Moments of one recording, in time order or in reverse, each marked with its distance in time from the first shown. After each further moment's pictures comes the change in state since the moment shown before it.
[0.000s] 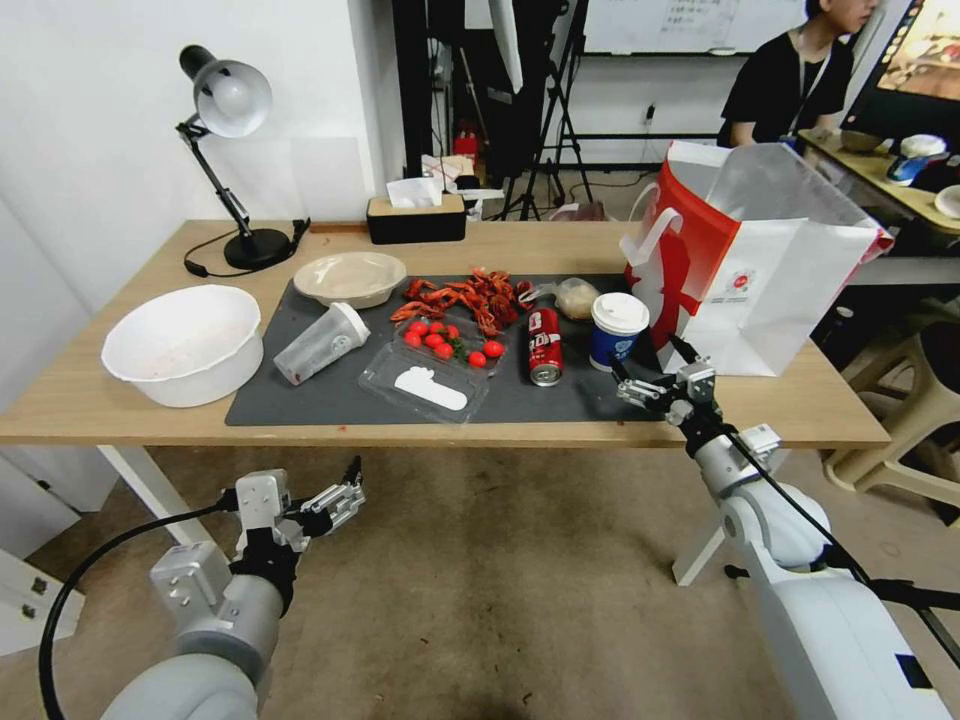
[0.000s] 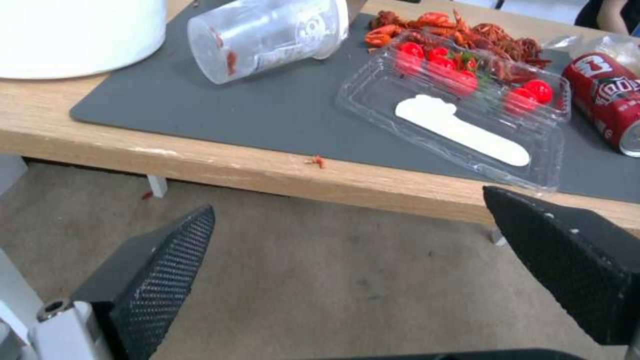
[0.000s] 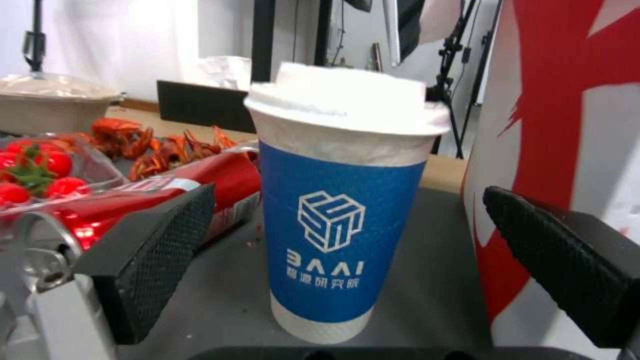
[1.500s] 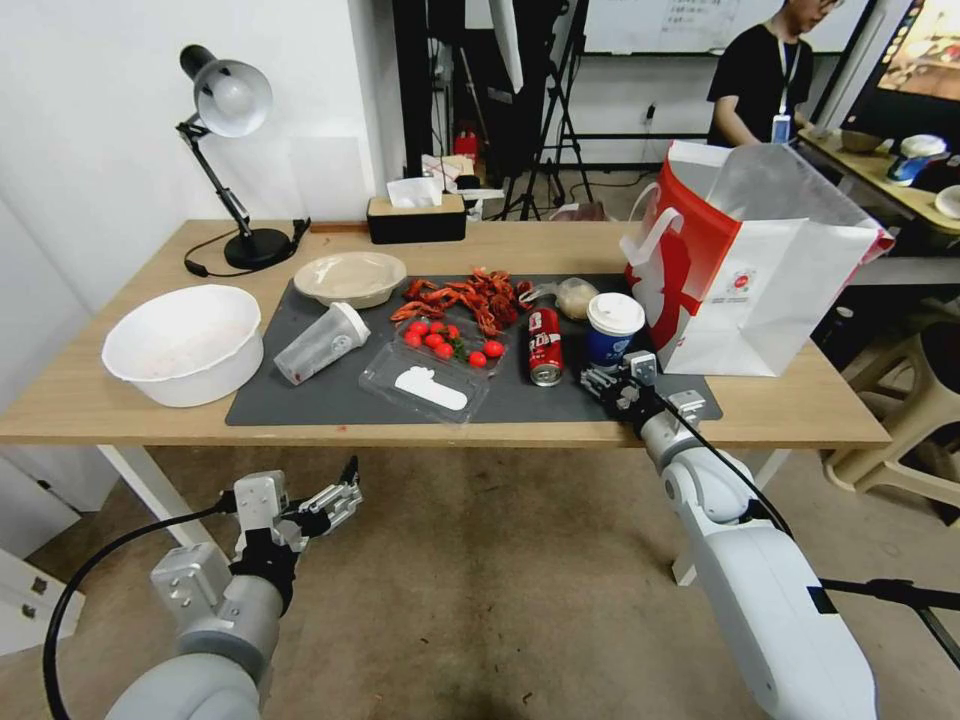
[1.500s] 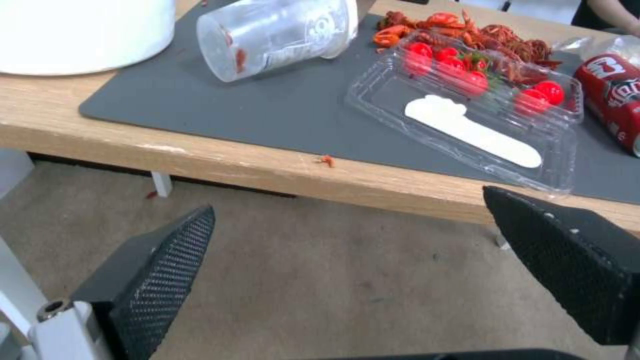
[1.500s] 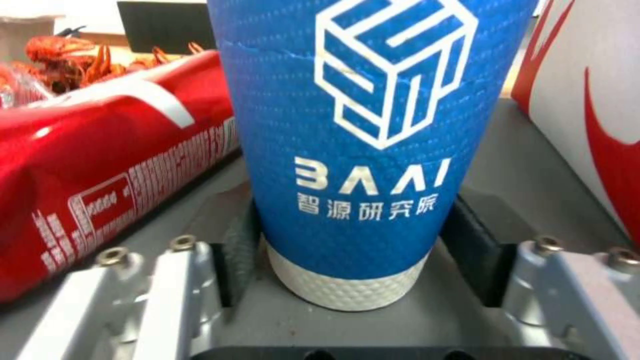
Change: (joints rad) left arm 0.000 -0.005 -0.004 0.012 0.002 -0.016 -0.001; right arm 0.137 0.056 -0.114 -0.131 -0.011 -0.158 0.083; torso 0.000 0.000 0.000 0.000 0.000
